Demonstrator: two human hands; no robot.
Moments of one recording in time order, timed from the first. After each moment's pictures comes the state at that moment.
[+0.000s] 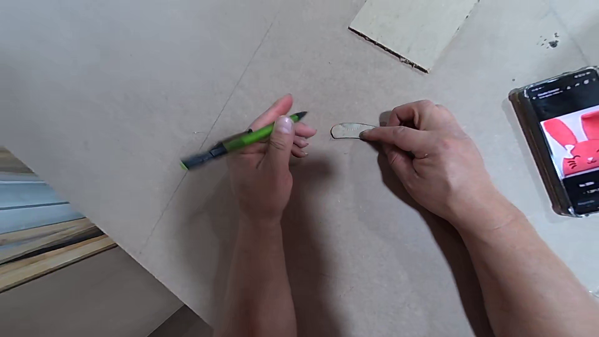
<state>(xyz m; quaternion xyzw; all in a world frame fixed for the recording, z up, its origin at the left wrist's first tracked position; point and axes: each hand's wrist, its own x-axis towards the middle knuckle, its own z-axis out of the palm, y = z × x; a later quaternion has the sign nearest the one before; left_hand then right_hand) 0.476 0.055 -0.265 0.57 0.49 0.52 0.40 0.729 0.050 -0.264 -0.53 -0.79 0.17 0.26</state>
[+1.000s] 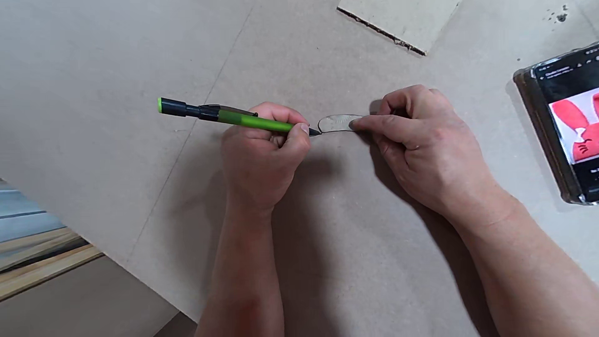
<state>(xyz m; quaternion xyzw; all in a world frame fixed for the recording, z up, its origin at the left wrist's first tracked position) 0.480 0.064 -0.264 0.65 0.54 0.43 0.32 0.721 0.050 -0.264 -0.53 -0.79 0.16 0.25</state>
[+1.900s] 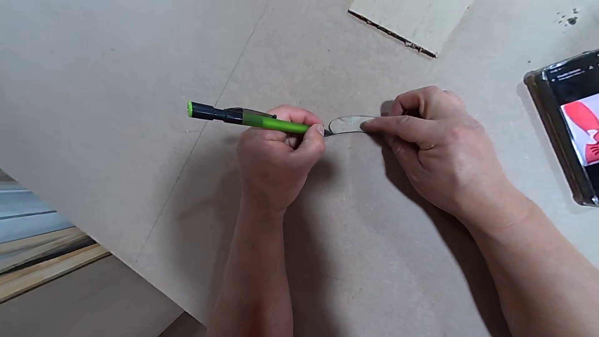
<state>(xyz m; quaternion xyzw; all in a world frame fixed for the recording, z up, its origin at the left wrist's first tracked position) 0.483 0.063 -0.263 0.65 0.54 0.43 0.32 0.721 0.050 -0.263 -0.53 -0.79 0.16 0.26</state>
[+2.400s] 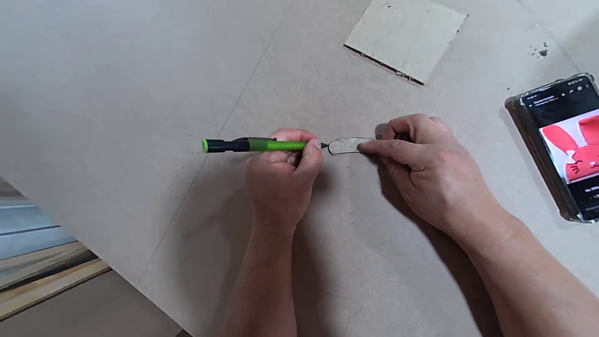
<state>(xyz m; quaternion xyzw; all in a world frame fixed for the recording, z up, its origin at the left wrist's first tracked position) 0.495 0.062 -0.264 0.61 0.60 0.44 0.28 0.720 0.049 -0.262 -0.54 -0.78 0.16 0.26</state>
